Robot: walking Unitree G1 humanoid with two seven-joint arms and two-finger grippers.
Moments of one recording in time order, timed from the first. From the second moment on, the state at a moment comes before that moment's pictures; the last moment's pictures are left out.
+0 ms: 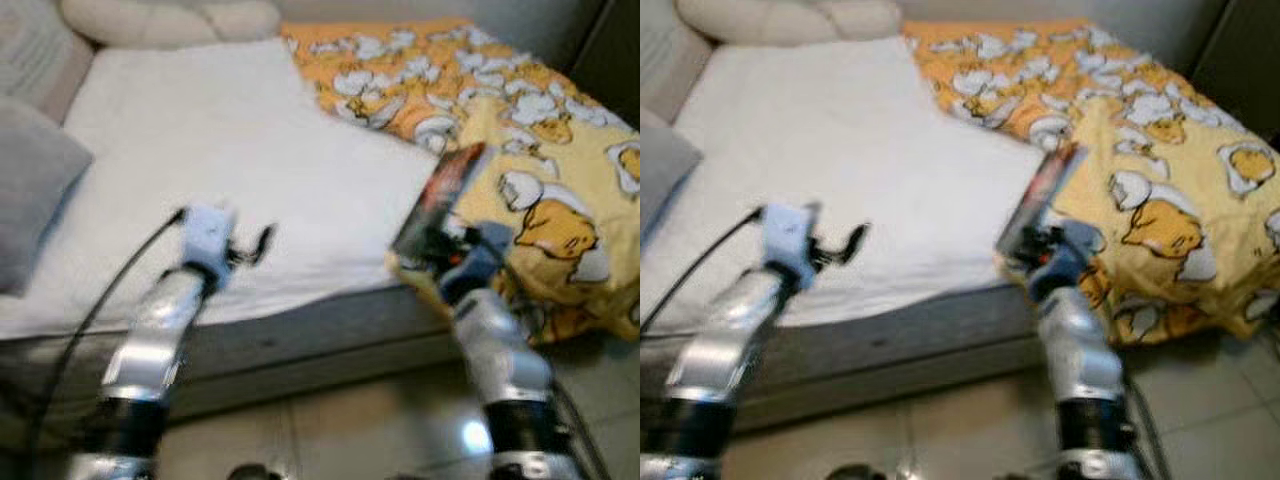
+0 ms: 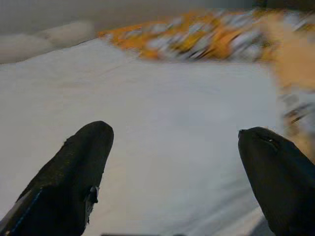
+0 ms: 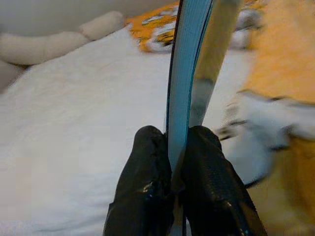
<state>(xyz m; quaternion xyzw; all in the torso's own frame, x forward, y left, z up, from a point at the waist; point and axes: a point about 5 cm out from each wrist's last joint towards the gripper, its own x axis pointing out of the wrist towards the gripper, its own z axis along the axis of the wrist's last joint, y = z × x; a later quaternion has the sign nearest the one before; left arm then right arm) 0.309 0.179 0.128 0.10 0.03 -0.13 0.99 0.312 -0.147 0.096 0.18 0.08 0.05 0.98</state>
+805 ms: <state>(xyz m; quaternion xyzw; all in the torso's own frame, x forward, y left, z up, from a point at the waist) 0.314 0.176 0.133 0.09 0.02 -0.11 0.99 0.314 -0.143 0.097 0.16 0.08 0.06 0.98</state>
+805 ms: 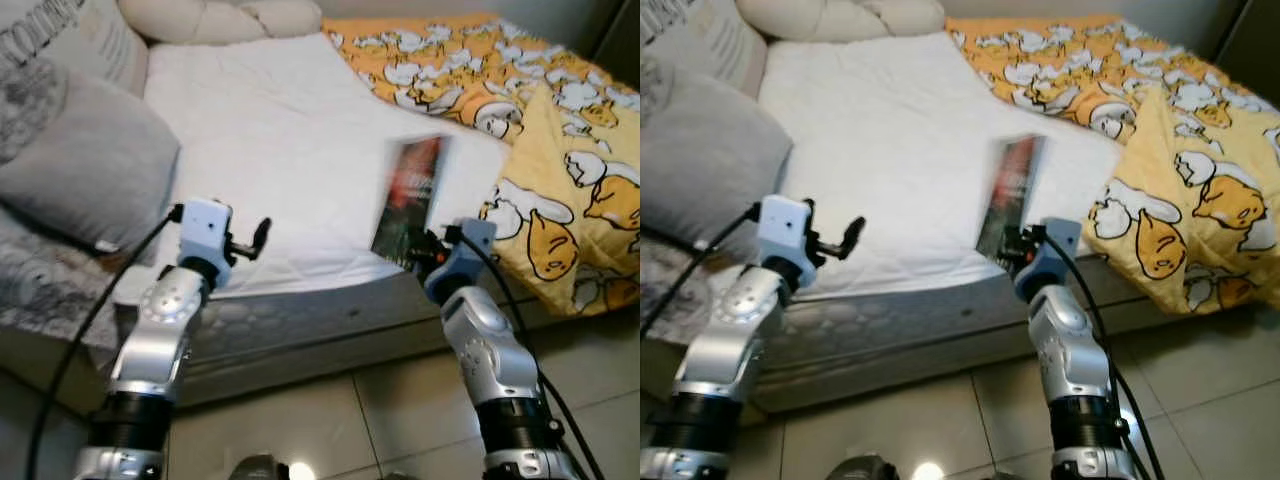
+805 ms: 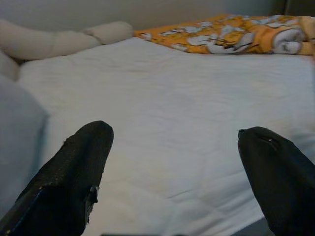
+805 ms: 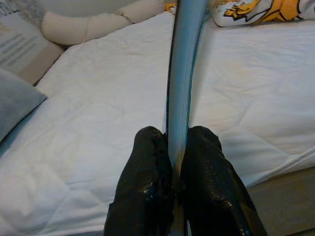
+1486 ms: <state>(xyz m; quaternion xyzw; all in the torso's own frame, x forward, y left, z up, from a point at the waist) 0.313 0.173 0.136 0.07 0.00 -0.11 0.99 0.314 -0.142 0.099 0.14 0.08 0.08 0.98</state>
